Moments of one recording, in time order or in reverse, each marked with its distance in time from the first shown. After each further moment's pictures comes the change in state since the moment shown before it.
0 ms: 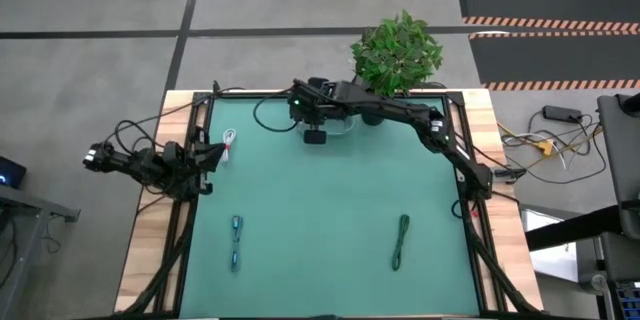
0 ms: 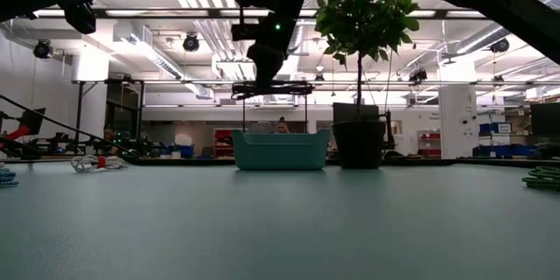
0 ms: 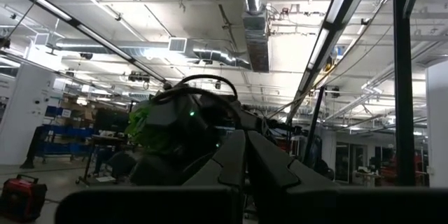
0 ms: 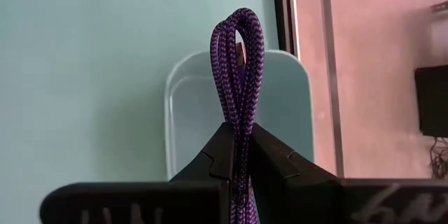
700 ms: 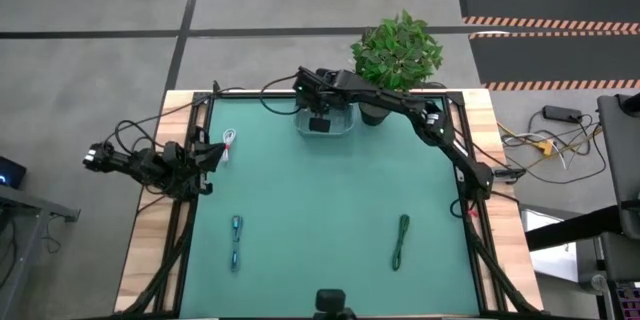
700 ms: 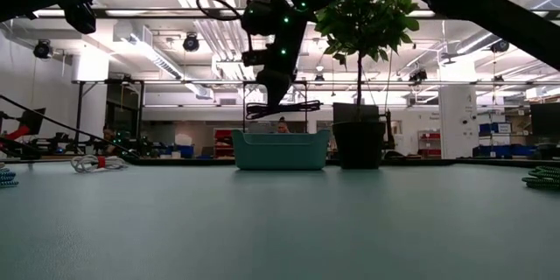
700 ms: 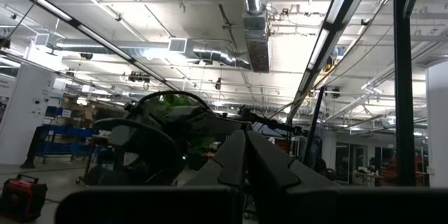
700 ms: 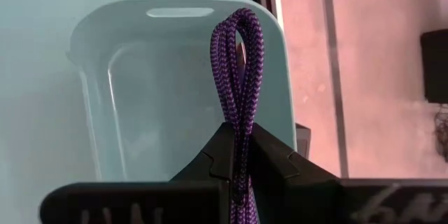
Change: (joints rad) left arm 0.000 0.000 0.000 0.001 0.000 0.000; right arm -0.104 0.052 0.000 0.004 -0.018 -0.013
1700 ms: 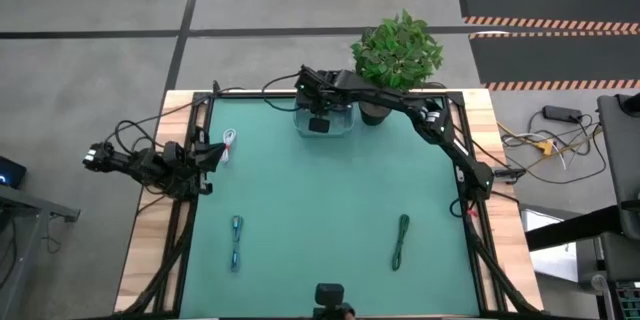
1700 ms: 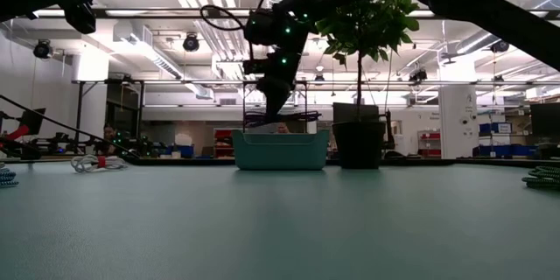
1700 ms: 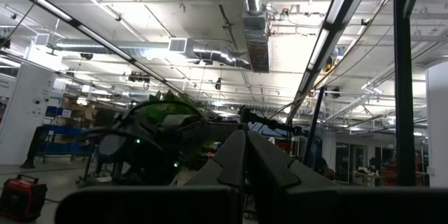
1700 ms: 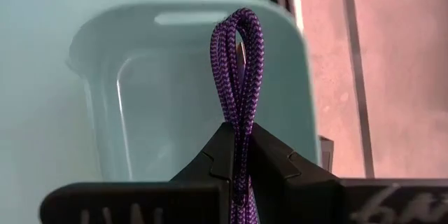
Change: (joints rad) left arm 0.000 0.000 0.000 0.000 0.000 0.000; right arm -0.029 -0.001 -0.075 0.080 -0.084 -0.010
